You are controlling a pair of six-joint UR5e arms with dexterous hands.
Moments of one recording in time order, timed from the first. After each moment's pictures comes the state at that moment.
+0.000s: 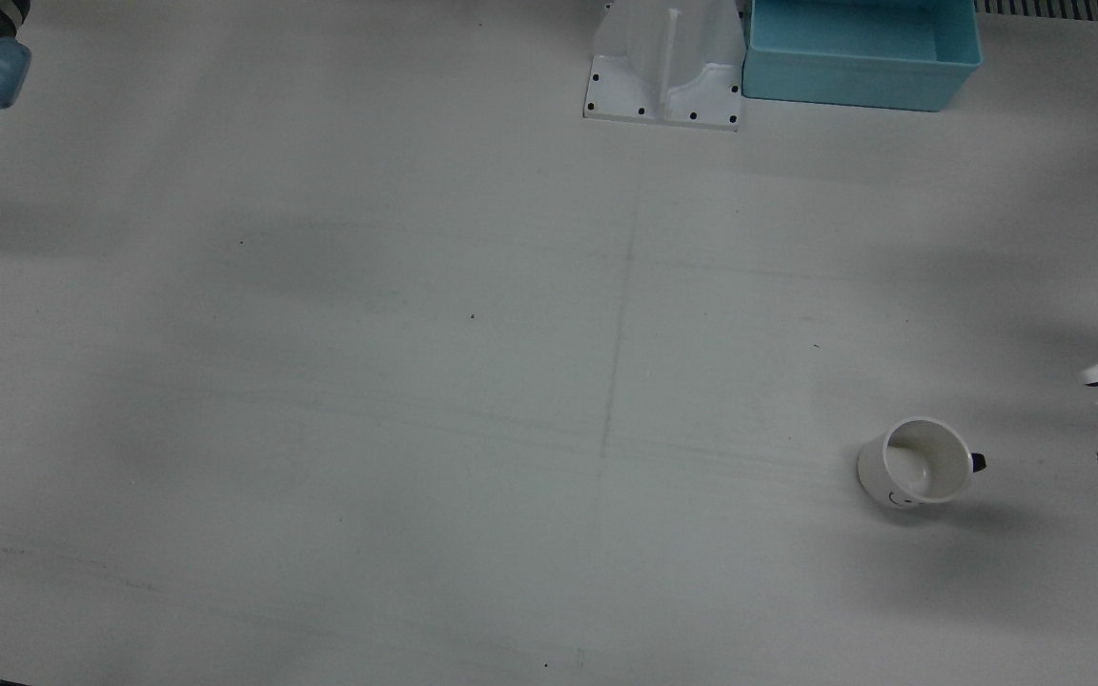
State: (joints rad) left arm -1.06 -1.75 -2.00 0.42 1.62 0.28; right arm 1.49 -1.47 1.50 -3.32 -1.41 0.09
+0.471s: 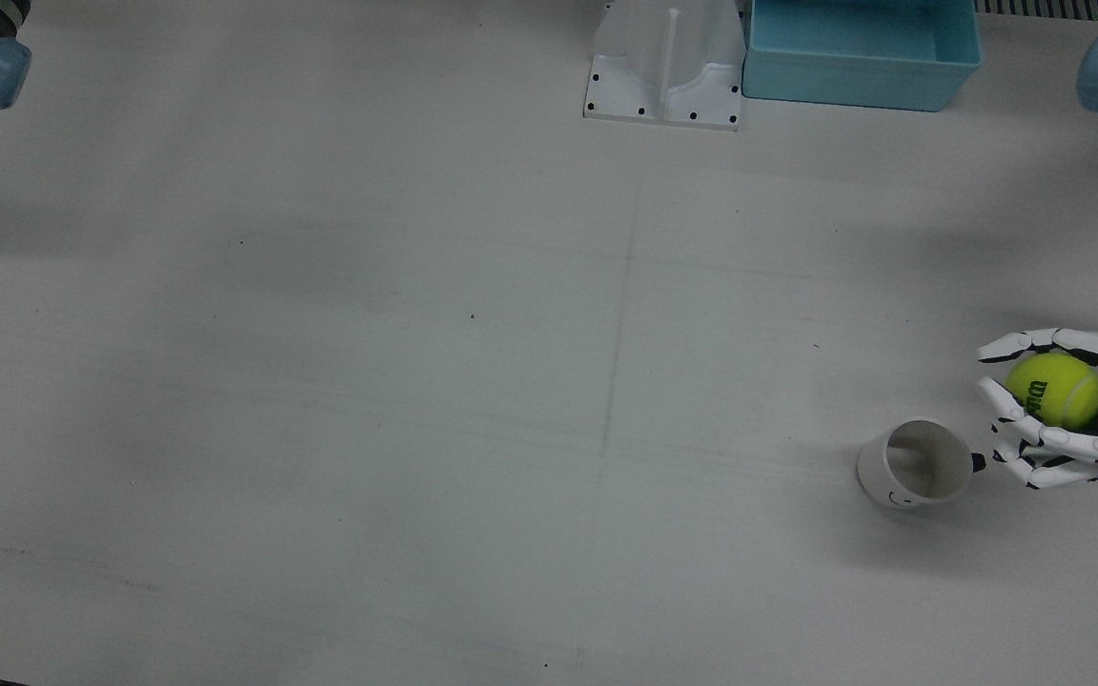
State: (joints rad) left arm -0.95 -1.76 -1.99 0.41 1.60 0.30; right arm 1.49 -1.47 1.50 -3.32 -1.41 0.09
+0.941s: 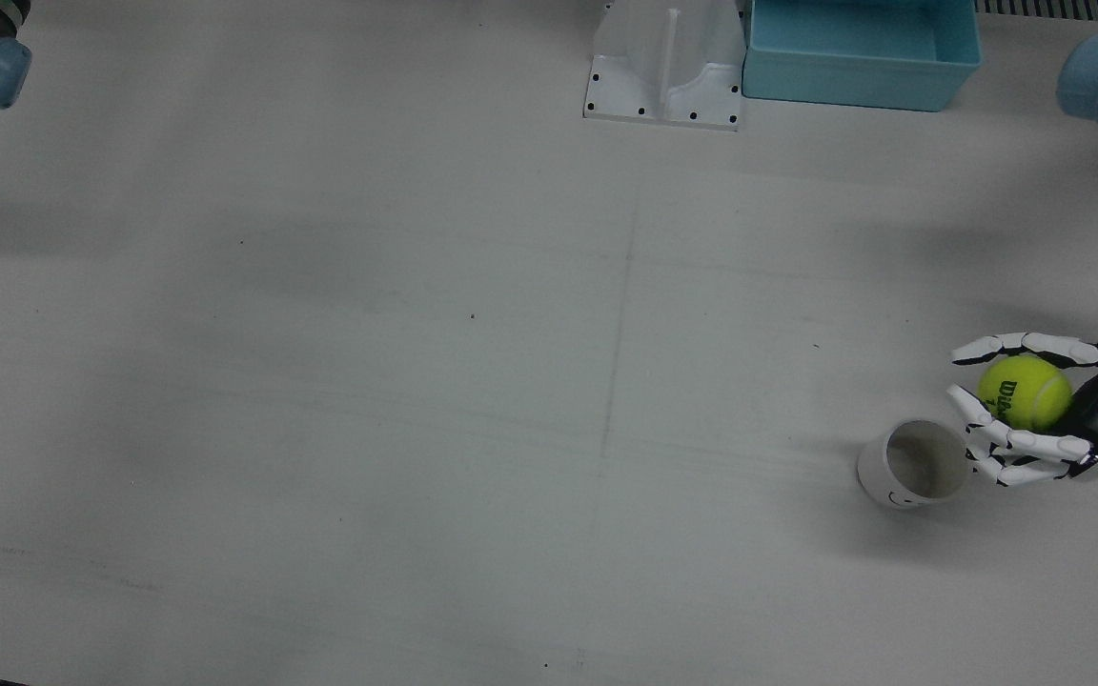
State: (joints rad) left arm -0.90 -1.76 -1.96 0.39 1.56 0.31; right arm 1.49 -1.47 1.50 -3.32 -1.41 0.09
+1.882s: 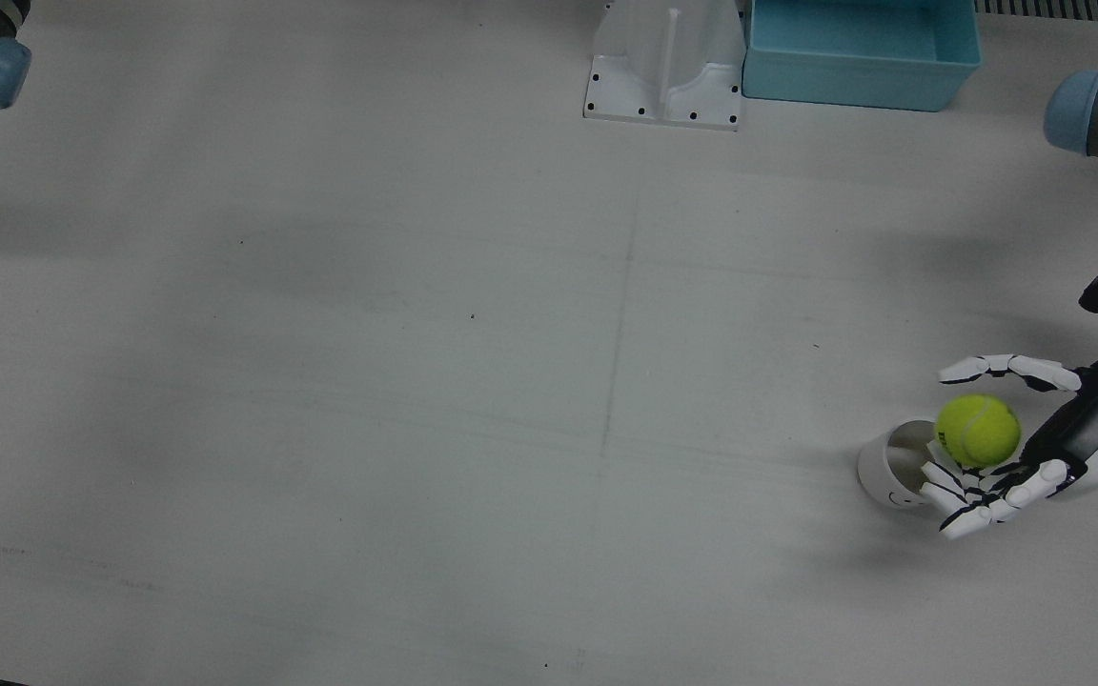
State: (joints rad) left arm -0.89 -1.76 -1.88 0.26 1.55 0.30; right arm 1.49 -1.47 1.50 -3.32 -1.41 0.09
